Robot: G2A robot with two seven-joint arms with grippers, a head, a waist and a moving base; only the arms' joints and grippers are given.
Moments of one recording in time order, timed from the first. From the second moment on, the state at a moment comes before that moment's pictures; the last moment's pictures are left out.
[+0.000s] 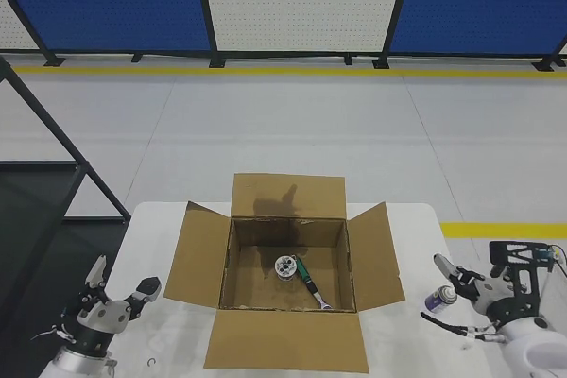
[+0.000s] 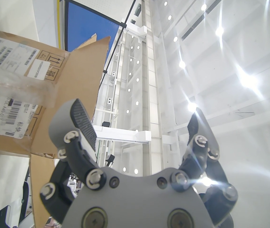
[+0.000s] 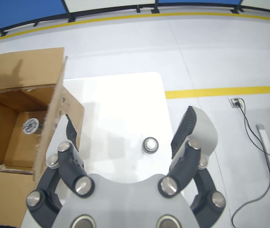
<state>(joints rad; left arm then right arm) 1.51 -1.25 -1.85 -1.85 -0.85 0.06 -0.49 -1.37 -1.34 1.75 -2.30 -1.22 0.01 0.82</state>
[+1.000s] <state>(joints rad) 1.54 -1.24 -1.85 -1.85 -0.85 0.09 -0.51 -1.03 -1.35 1.31 -2.20 -1.29 -0.07 0.96</state>
